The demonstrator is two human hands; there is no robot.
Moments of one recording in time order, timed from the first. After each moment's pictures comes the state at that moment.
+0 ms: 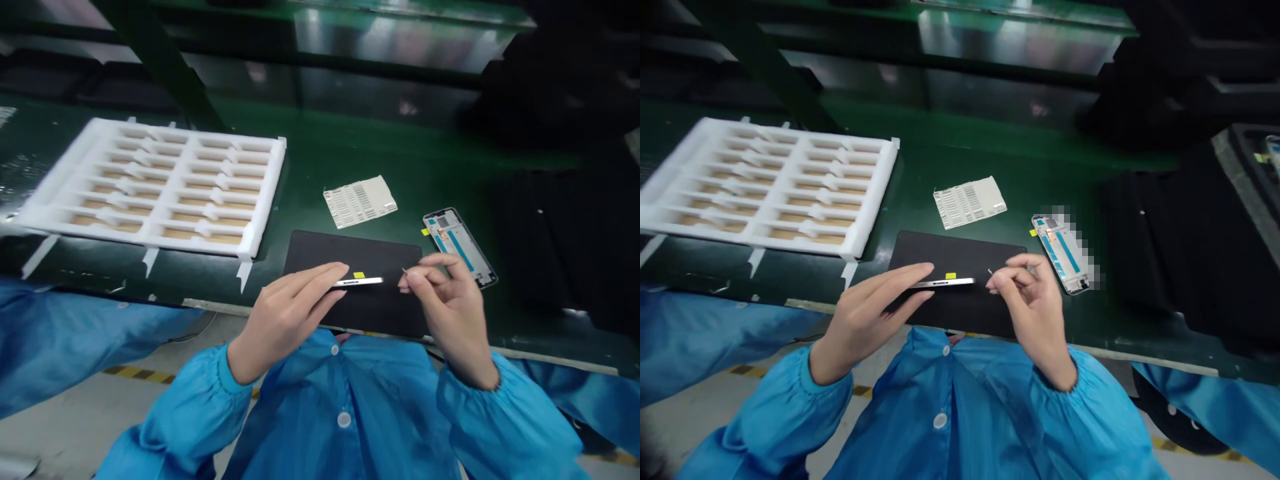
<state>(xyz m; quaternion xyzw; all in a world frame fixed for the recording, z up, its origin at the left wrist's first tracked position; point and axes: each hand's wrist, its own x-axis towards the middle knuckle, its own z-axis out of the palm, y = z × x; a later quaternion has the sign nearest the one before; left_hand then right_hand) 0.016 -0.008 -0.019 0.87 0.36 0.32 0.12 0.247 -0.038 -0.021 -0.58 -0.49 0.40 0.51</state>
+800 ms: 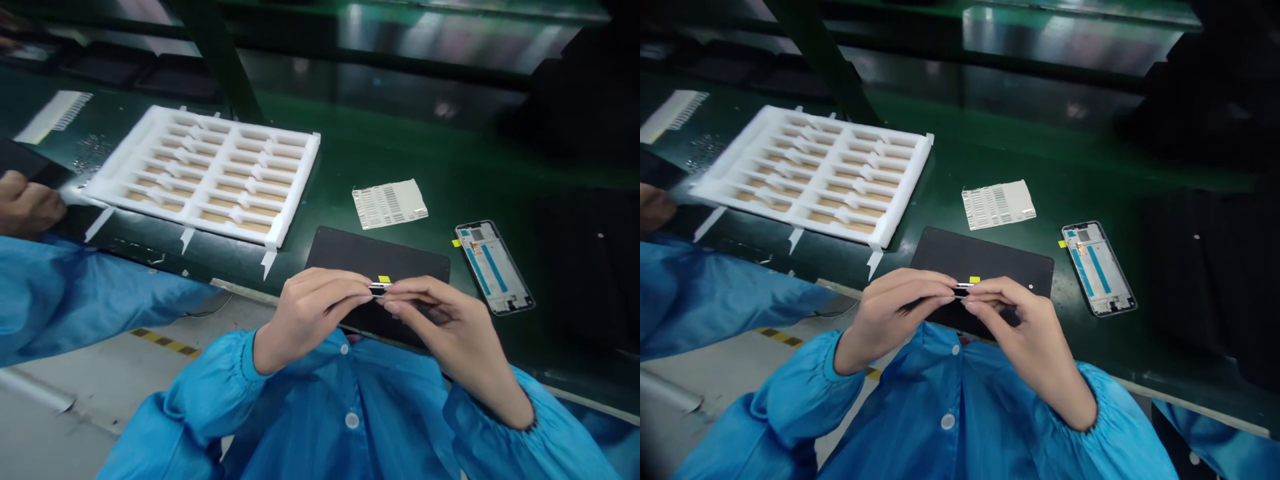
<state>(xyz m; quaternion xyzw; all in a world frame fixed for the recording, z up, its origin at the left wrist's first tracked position) 0.022 -0.013 -0.016 0.80 0.37 0.41 0.22 0.226 -0.032 0.007 -0.52 -0.62 0.45 0.38</state>
